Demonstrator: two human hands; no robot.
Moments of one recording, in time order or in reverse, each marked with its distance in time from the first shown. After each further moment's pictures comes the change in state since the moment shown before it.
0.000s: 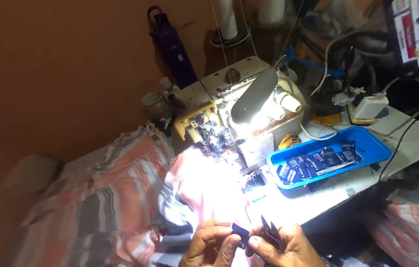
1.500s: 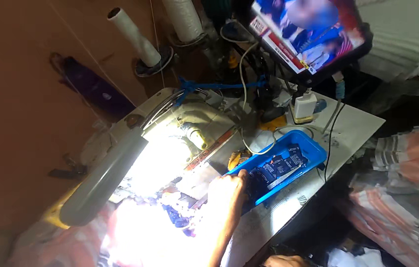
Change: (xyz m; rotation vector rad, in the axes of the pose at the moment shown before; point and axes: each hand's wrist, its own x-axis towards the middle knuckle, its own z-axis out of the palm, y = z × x) left_hand 0.127 -0.023 0.161 1.450 -1.064 0.026; right_hand -0.071 0.038 -0.086 -0.437 0.072 0.131
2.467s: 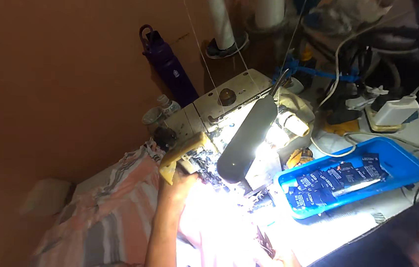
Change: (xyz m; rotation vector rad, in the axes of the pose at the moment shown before) left_hand -0.070 -0.167 -0.015 -0.640 0.729 -0.574; right_hand 0.089 -0.042 0.085 0.377 0.040 -0.008
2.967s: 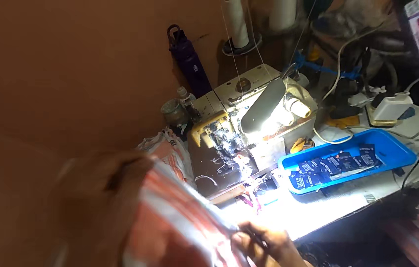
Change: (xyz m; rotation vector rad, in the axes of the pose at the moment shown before) left_hand -0.055 -0.033 -0.131 0.127 0.232 0.693; right_hand -0.009 -0.037 0.024 -0.126 -0.154 -0.452
